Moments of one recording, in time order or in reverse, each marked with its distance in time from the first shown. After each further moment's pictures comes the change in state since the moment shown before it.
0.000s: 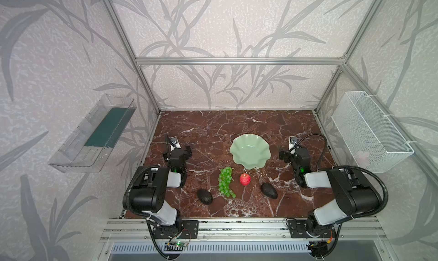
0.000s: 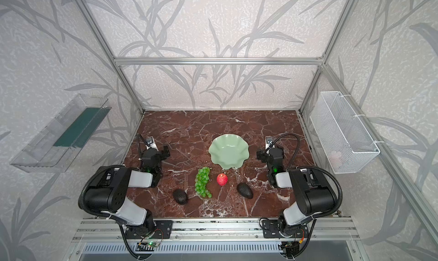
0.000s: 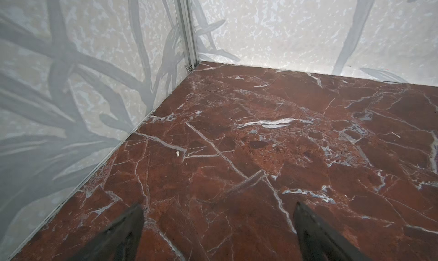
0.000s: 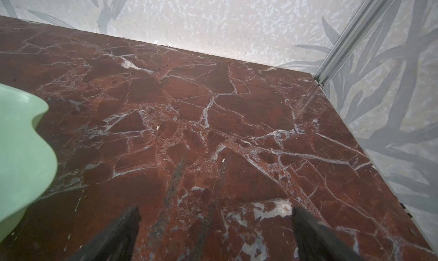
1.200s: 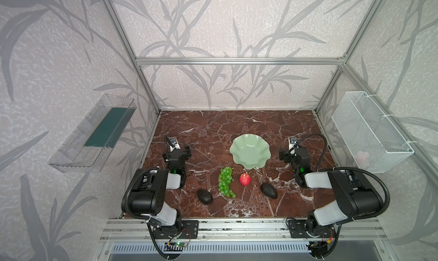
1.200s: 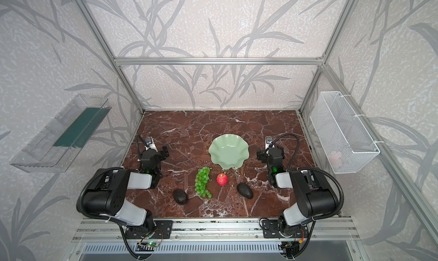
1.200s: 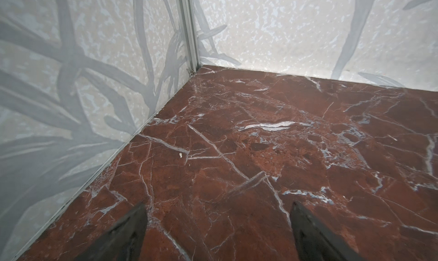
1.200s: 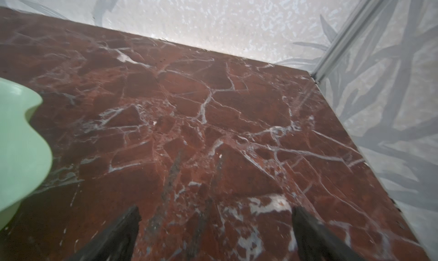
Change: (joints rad) left arm -0.016 -0.073 -0.040 0.002 -0.005 0.019; right arm 0.041 -0.071 0.023 -0.130 0.044 -0.020
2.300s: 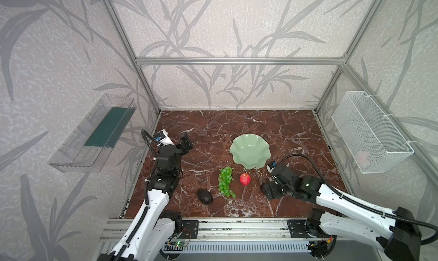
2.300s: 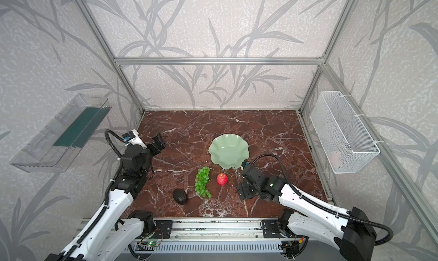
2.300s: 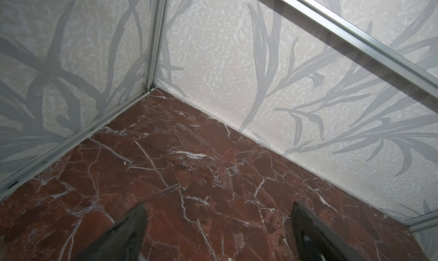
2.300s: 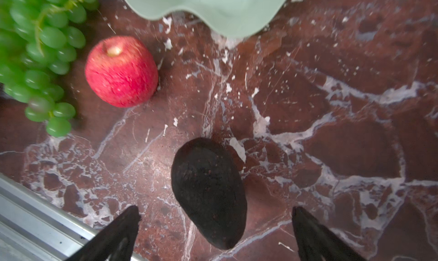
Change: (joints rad) left arm -0.094 -0.700 0.253 -0.893 0.118 -0.465; right arm 0.673 -0.485 0.222 -1.434 -0.139 0.600
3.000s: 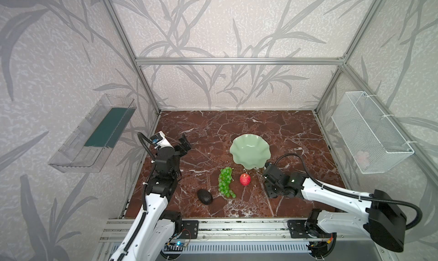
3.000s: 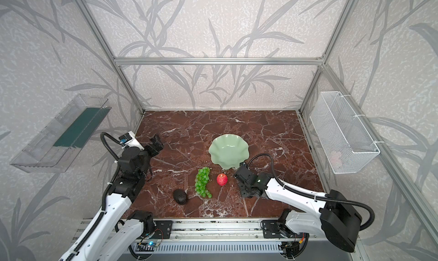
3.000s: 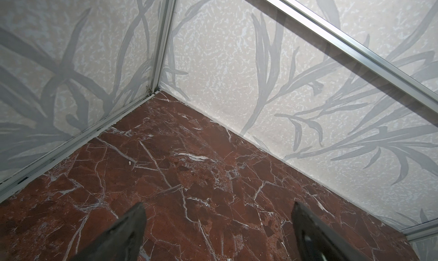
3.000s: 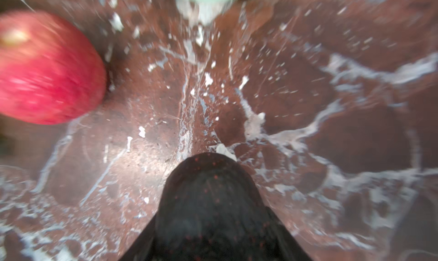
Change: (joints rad) left arm 0.005 -0.054 0.000 -0.039 -0.023 -0.019; right arm 0.015 0.153 0.051 0.010 0.092 0.077
